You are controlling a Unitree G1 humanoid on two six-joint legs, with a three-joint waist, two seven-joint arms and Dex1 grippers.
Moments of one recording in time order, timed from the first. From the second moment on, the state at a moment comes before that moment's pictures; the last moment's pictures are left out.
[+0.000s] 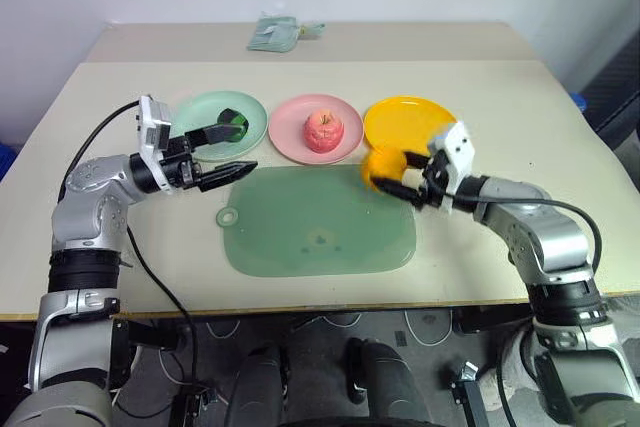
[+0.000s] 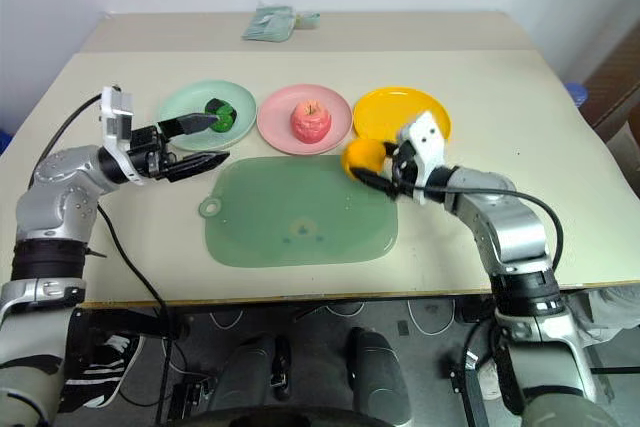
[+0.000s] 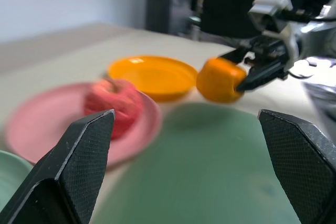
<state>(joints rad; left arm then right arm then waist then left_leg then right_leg) -0.65 0.58 0.18 0.37 -0.51 0.22 -1.27 -0.55 -0.52 -0.04 0.00 0.36 0.54 0.65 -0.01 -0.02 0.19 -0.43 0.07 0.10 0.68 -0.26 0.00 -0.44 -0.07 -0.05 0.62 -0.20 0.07</state>
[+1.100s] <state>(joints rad) -0.51 0.67 0.17 0.24 -0.59 0.39 -1.37 -0.31 -0.67 -0.13 -0.24 0.58 0.43 0.98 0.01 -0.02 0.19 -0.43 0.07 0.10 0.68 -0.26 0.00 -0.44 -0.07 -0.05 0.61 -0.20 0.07</state>
